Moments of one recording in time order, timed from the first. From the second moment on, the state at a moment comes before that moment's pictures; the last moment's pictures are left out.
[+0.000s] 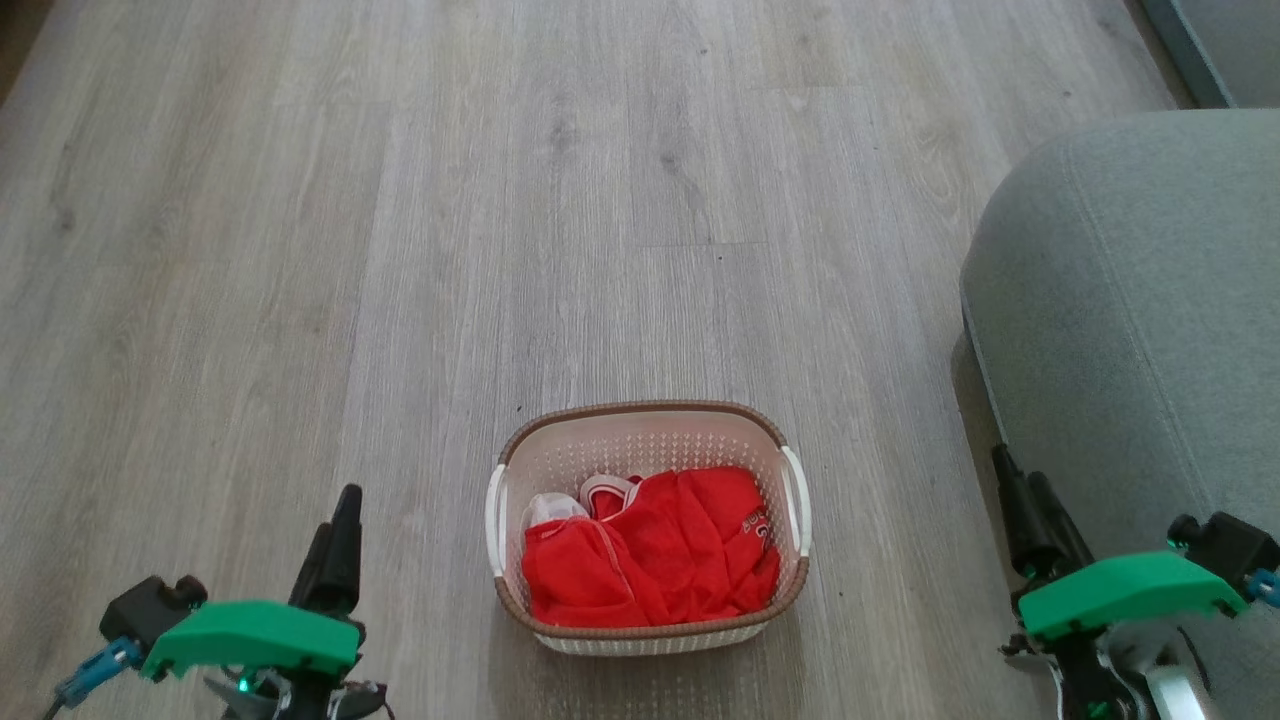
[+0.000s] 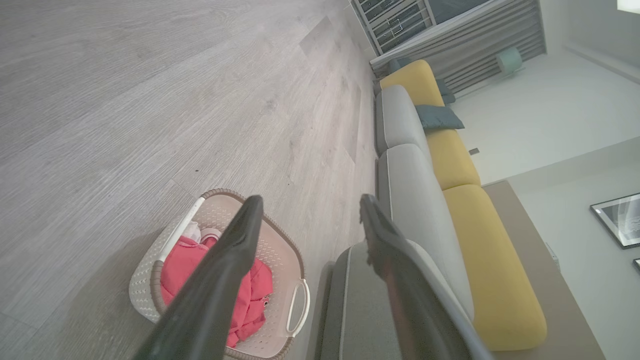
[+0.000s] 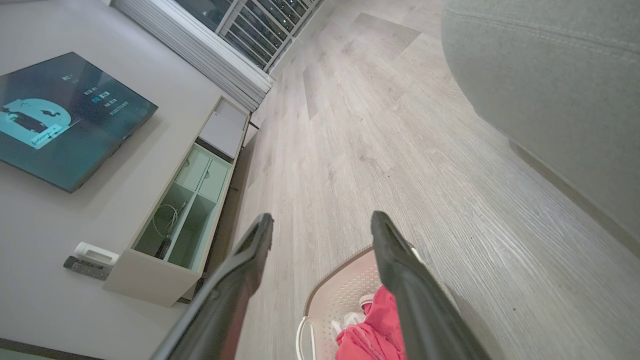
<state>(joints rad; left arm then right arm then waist) -0.02 0.04 0.01 0.31 -1.09 -0.08 -0.03 -0.02 -0.06 -0.03 0.29 0.94 0.13 -0.03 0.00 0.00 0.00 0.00</state>
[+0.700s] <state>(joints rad) -0.02 0.04 0.00 0.30 -0.85 -0.07 -0.09 -0.03 -0.07 0.00 0.29 0.67 0.13 -0.09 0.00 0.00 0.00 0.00</state>
